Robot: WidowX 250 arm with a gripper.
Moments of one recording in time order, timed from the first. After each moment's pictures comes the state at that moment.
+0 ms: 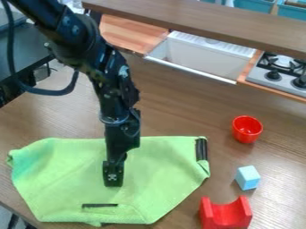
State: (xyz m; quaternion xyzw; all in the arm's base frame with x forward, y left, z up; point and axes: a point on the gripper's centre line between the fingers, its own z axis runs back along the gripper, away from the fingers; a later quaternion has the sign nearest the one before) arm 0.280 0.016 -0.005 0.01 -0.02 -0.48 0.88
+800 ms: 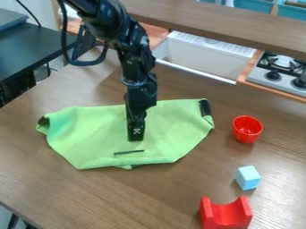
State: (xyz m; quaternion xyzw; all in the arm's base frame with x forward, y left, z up) arm 0.370 0.052 -0.005 0.05 -0.04 -0.43 0.90
